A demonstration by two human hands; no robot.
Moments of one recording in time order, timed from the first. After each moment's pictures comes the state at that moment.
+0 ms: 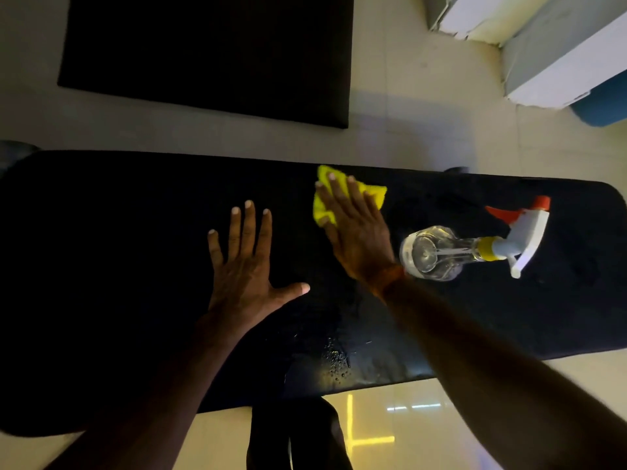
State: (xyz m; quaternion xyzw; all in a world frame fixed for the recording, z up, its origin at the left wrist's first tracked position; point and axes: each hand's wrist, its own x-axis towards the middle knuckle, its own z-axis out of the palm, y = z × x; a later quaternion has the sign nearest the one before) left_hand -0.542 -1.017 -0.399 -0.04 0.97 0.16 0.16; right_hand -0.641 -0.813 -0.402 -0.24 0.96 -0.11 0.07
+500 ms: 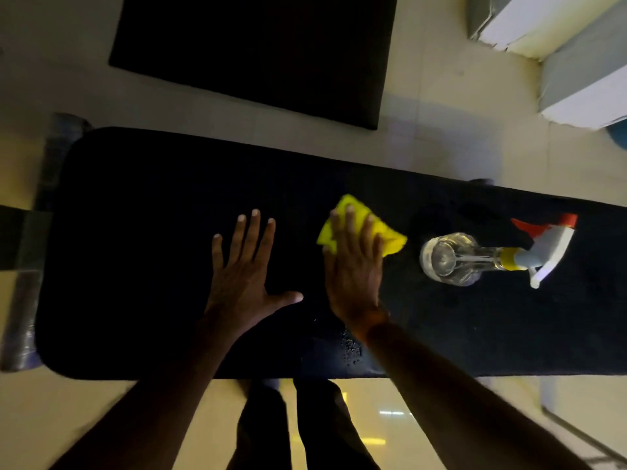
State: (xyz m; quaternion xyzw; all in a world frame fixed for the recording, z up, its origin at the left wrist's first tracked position) left_hand -0.495 -1.052 -0.390 -0.05 0.97 0.14 0.17; right_hand -0.562 -0.858 -0.398 -0.14 0.98 -0.13 0.10
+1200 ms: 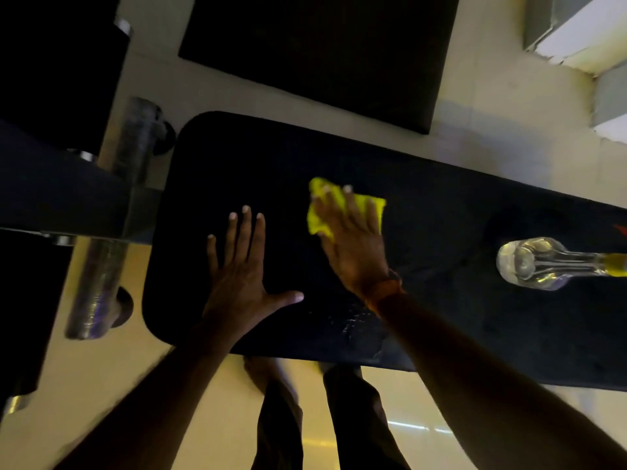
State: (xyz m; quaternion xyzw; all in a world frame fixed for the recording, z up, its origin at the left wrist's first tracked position) left_hand -0.423 -1.171 -0.386 -0.14 0.97 0.17 0.14; right_hand -0.549 -0.984 -0.415 -0.33 0.94 -0.12 0.06
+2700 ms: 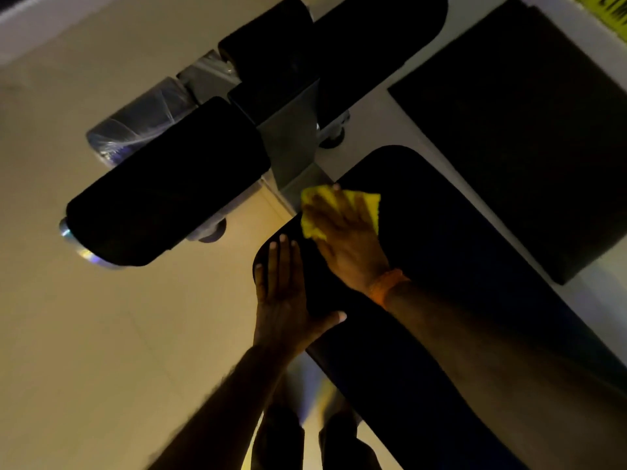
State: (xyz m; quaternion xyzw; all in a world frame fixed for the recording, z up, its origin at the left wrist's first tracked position) left_hand -0.343 -1.150 -0.375 -0.47 0.85 0.22 0.09; right_hand -0.523 -1.165 -0.396 -0.70 0.70 -0.11 0.12
